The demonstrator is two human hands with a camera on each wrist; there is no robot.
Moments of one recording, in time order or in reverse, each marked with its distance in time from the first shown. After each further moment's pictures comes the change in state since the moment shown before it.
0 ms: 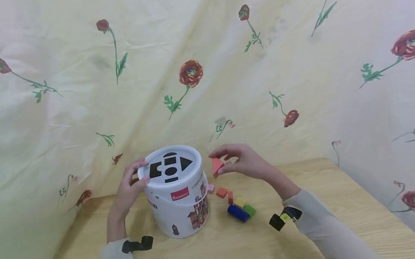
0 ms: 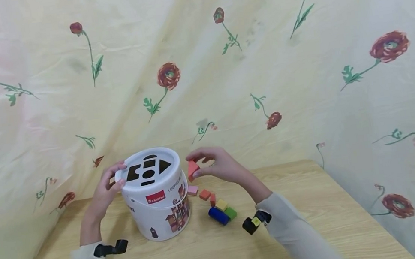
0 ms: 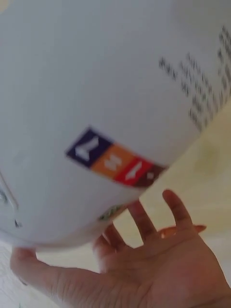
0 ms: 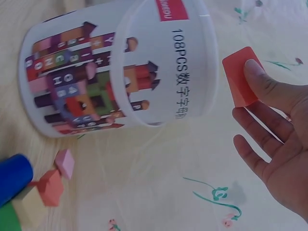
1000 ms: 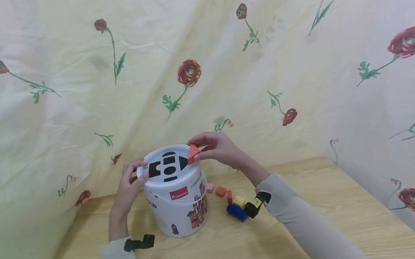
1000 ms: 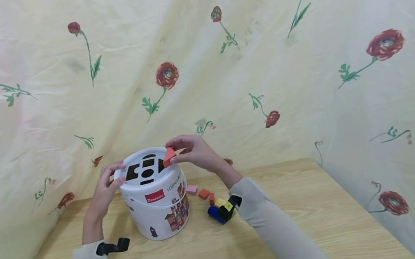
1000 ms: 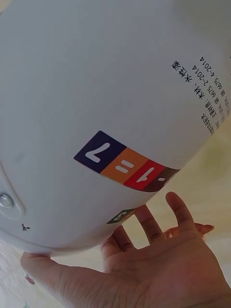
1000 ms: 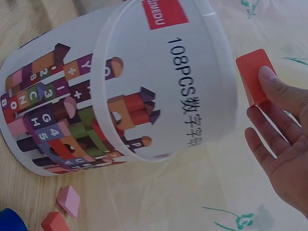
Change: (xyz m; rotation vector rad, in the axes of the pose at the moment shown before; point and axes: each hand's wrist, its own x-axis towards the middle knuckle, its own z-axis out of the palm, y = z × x) left_hand 0.006 0.002 0.004 -0.014 0.031 -0.011; right_hand 0.057 -0.005 0.024 0.248 0.047 0.011
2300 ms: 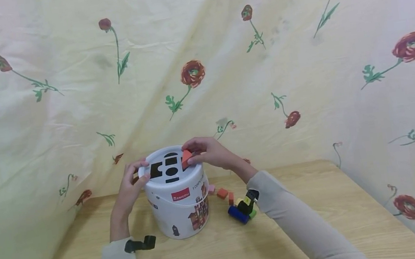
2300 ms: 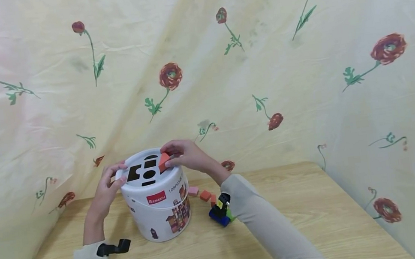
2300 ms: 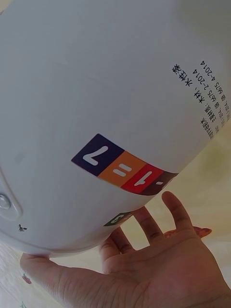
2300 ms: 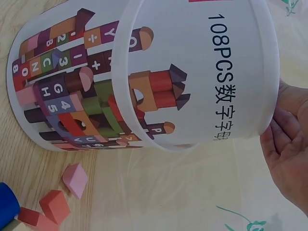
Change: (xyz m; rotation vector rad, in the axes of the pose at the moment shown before) left_hand 0.001 -0.002 -0.001 -0.007 0.009 0.002; right_hand 0.022 0.009 0.017 -0.097 -0.093 0.119
